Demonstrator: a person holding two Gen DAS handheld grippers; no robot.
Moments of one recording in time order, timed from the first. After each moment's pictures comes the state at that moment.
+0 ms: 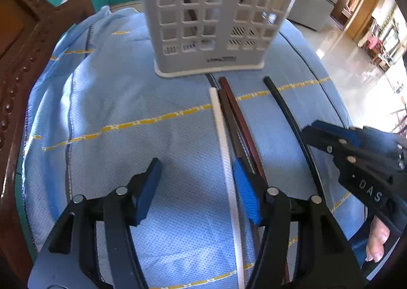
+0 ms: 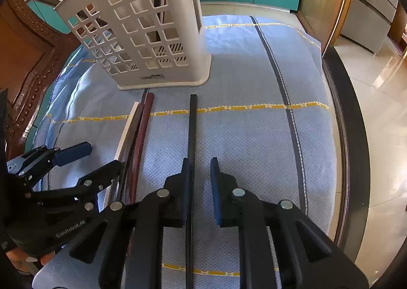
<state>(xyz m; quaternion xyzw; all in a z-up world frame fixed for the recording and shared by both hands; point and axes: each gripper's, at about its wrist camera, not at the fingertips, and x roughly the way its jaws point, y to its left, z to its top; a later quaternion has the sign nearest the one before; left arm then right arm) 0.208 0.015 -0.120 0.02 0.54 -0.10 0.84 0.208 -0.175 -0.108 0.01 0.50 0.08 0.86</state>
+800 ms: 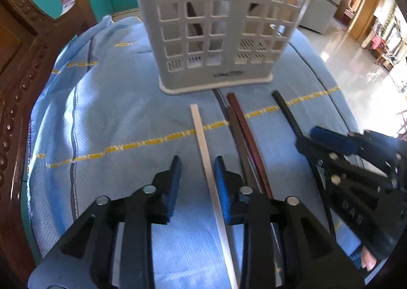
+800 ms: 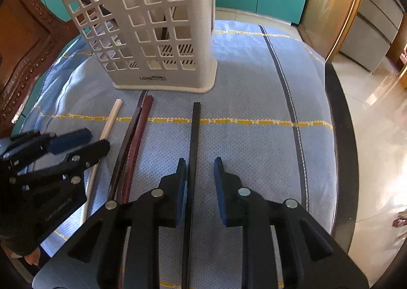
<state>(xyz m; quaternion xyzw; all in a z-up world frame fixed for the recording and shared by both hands) 0.230 0.011 -0.120 0.03 0.52 -0.08 0.85 0.218 -0.158 -0.116 -0.05 0.49 0.07 0.87</state>
